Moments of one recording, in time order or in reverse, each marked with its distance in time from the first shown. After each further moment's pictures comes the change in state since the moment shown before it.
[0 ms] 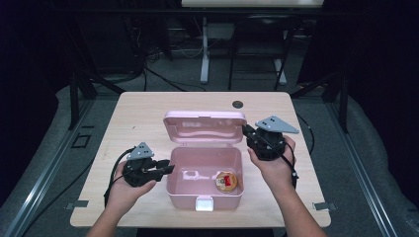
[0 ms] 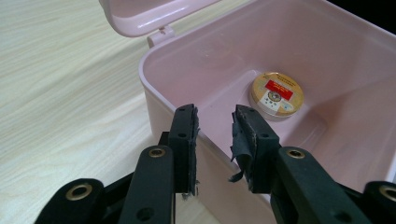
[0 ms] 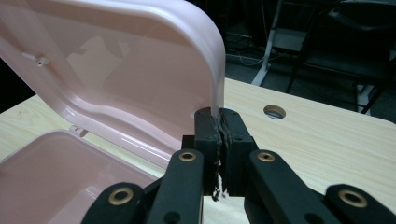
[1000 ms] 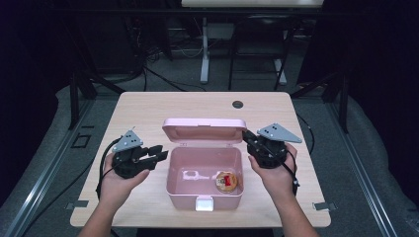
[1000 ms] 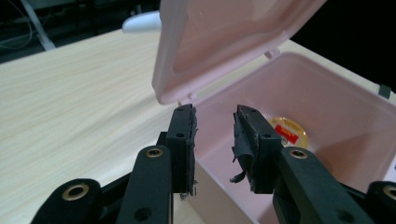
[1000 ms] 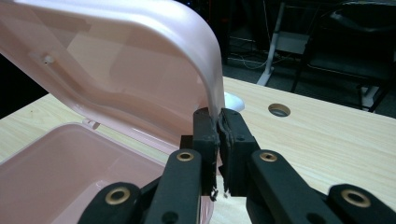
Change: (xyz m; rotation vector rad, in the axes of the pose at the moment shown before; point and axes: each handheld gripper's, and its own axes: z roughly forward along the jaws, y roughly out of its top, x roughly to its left) left arm 0.000 0.032 -0.033 -0.135 0.089 0.006; right arm 0.005 -0.011 -0.012 -0.016 0.015 0.009
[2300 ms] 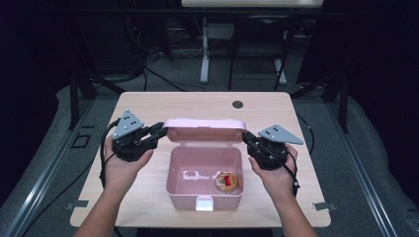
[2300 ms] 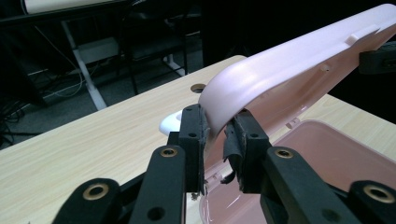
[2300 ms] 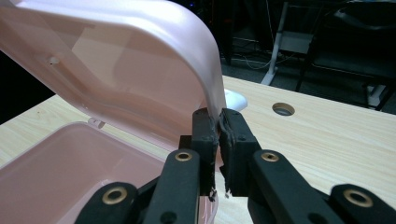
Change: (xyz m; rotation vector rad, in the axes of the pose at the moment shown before) left arm -0.010 0.047 -0.008 -0.140 0.127 0.061; right arm -0.001 -0.003 -0.002 -0.004 0.017 0.018
